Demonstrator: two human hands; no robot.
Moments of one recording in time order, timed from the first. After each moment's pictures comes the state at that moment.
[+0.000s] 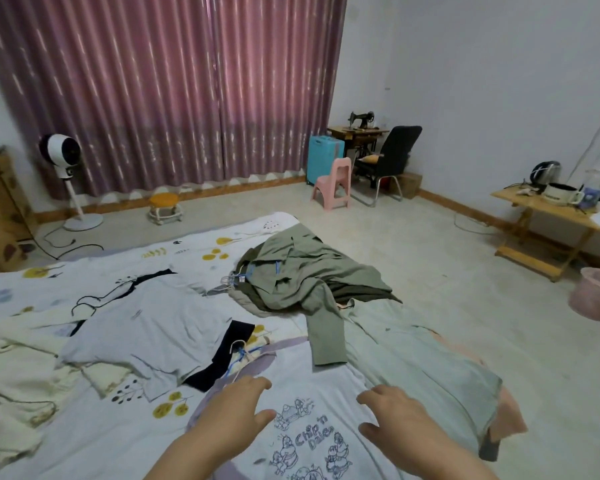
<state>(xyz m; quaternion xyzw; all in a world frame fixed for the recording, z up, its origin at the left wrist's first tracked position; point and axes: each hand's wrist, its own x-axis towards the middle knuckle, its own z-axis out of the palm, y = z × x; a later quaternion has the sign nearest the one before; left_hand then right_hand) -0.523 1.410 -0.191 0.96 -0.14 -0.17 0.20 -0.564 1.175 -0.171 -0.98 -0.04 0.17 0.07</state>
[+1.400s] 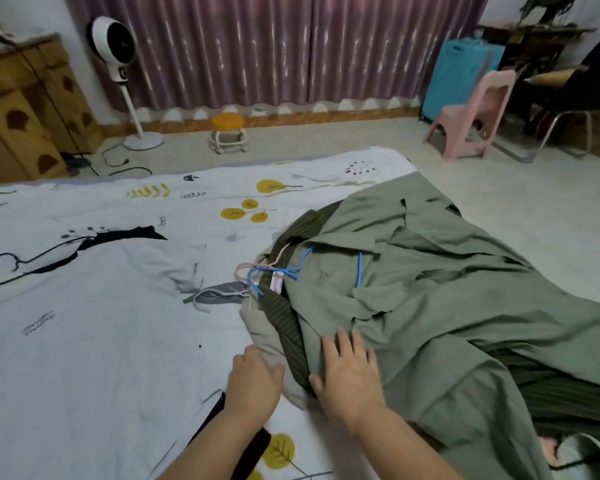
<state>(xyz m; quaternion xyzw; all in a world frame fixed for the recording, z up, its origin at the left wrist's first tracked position) 0.022 1.408 -0.566 0.89 0.28 -0.11 0.35 0.052 1.276 -0.568 -0.99 -0.13 0.06 0.04</state>
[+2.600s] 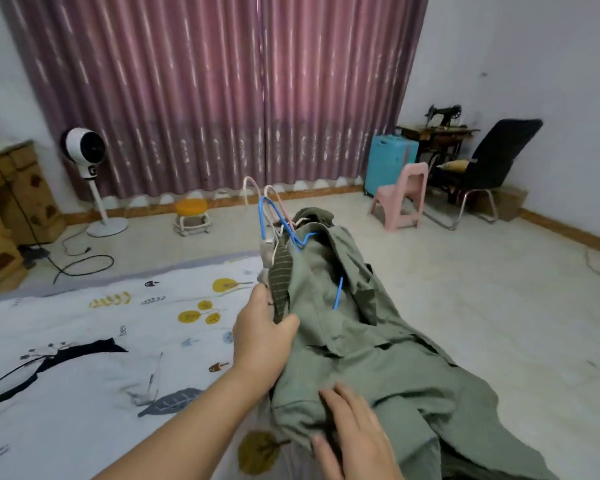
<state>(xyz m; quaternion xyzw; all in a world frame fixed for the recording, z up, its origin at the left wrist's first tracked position) 0.084 1.309 -0.289 0.80 0.06 0.22 0.55 0.007 1.169 -0.355 -0.94 -0.18 -0.15 0.25</state>
